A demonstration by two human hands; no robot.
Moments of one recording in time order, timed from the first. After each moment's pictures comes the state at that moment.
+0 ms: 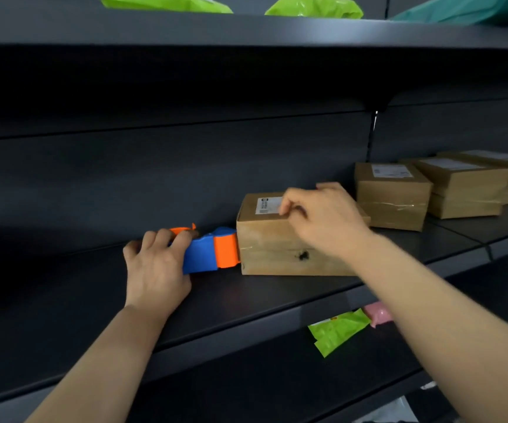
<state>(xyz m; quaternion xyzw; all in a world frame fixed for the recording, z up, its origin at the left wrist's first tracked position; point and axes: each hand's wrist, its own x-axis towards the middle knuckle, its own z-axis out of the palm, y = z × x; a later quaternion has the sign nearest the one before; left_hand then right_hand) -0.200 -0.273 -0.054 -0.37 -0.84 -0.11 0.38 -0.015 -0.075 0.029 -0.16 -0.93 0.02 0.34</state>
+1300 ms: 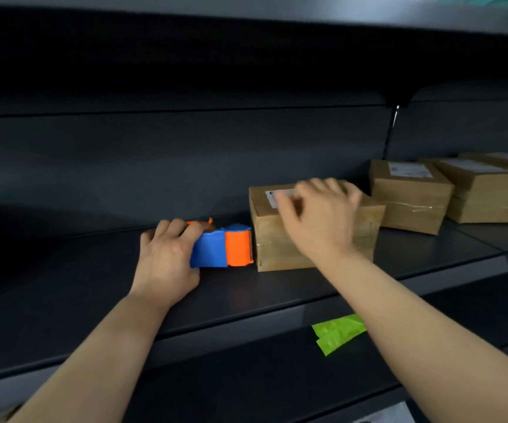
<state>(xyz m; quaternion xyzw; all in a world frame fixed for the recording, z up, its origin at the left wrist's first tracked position) -0.201 -0.271 -0.057 -0.44 -0.81 -0.17 0.34 -0.051 -0.080 -0.003 -0.24 -0.82 -0.06 0.51</state>
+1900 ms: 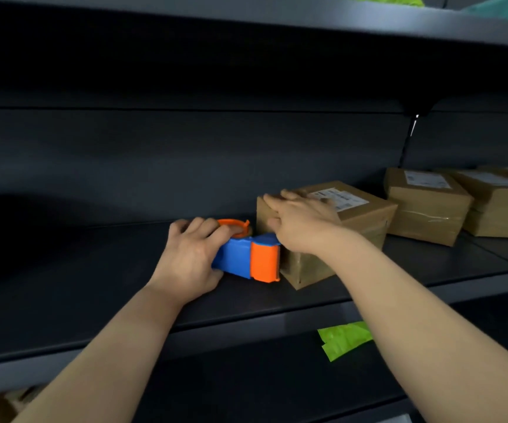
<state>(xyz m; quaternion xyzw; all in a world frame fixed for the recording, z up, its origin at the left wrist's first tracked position) -0.194 -0.275 -0.051 -0.54 -0.75 -0.19 0.33 -0.062 -0.118 0.040 -0.22 -0.97 -0.02 0.07</state>
